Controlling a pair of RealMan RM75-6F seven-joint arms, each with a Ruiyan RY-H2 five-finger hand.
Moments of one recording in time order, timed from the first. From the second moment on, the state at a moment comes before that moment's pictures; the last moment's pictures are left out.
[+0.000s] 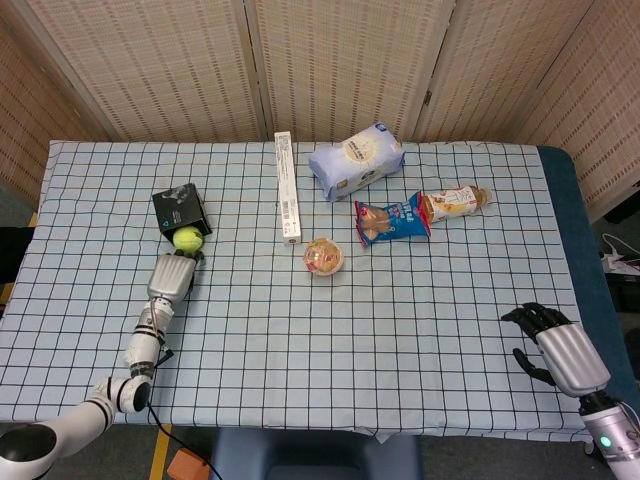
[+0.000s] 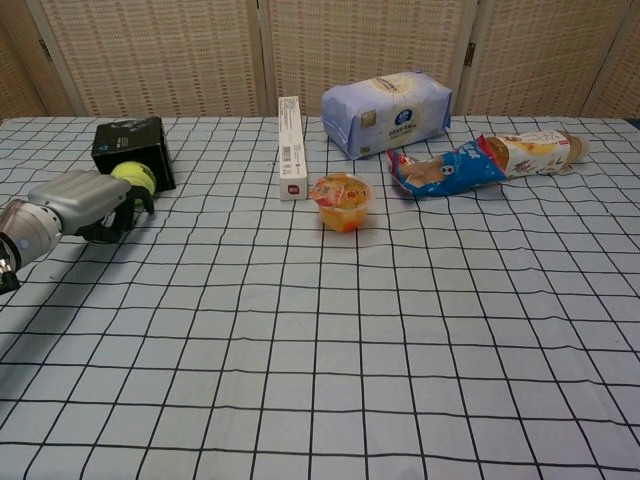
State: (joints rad) left arm -0.72 -1.83 -0.21 -0.73 1.18 0.84 0.28; right arm 0.17 -1.12 -0.05 -1.45 -1.68 1.42 0.14
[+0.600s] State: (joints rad) left arm -0.79 -1.85 -0.26 -0.67 1.16 0.77 0.19; right arm 0.17 -1.13 -0.05 -1.44 -1.66 1.40 0.14
